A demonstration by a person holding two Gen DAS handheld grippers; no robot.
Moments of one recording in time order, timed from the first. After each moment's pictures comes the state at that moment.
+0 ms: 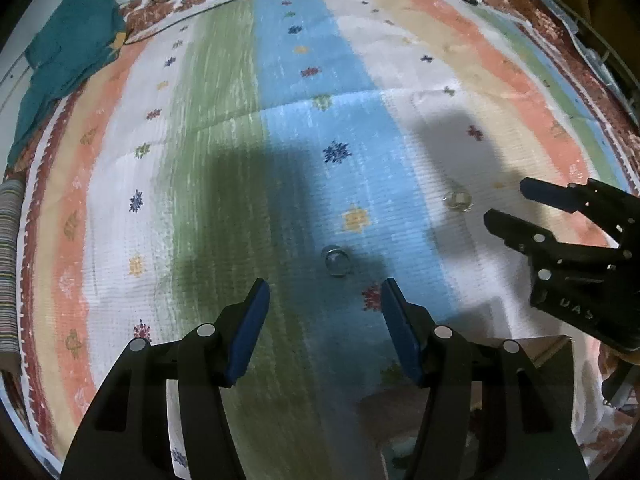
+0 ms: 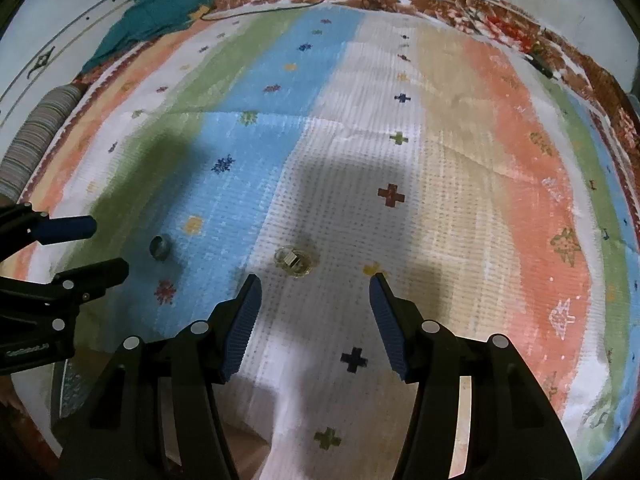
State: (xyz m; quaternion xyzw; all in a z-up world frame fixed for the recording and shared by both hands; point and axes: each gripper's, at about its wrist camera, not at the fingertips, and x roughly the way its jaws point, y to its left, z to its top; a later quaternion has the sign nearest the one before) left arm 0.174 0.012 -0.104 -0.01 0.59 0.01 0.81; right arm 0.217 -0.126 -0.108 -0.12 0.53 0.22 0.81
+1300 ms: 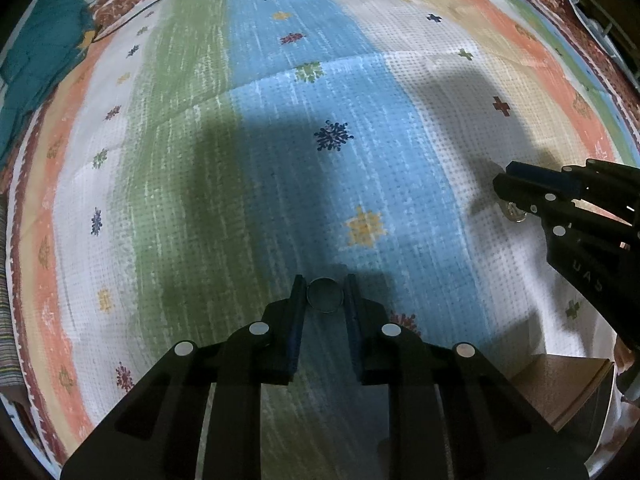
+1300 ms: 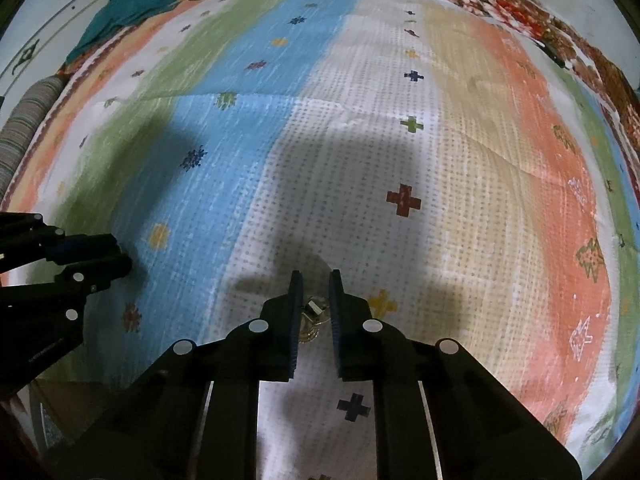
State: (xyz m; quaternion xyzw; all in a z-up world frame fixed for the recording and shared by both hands) left arm 0.209 0.010 -0.143 0.02 0.62 -0.01 0.78; right arm 0.243 -0.113 -0.135 -0.13 0.55 0.21 0.80
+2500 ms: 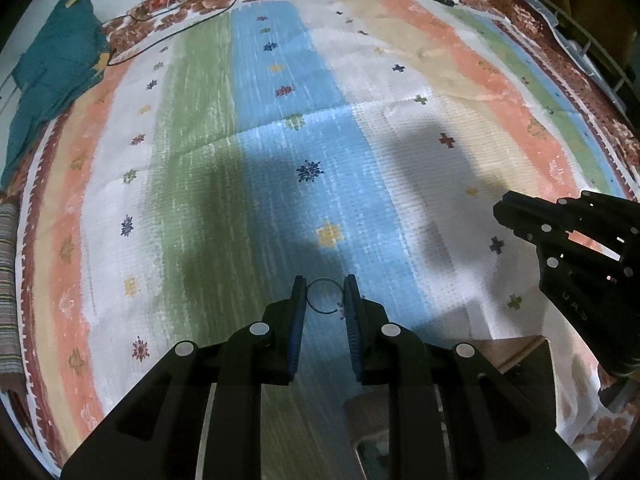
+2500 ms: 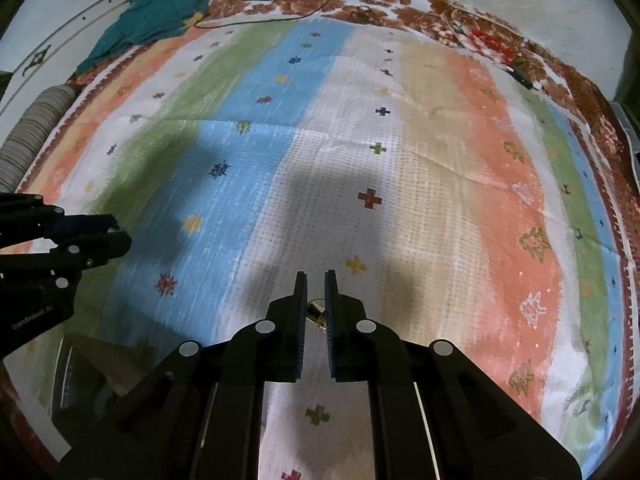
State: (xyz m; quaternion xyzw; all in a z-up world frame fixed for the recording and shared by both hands) left arm 0.178 -0.004 -0.086 0.01 0.57 -0.02 0.82; right arm 0.198 -0.133 -0.084 -0.13 0.51 0.19 0.83
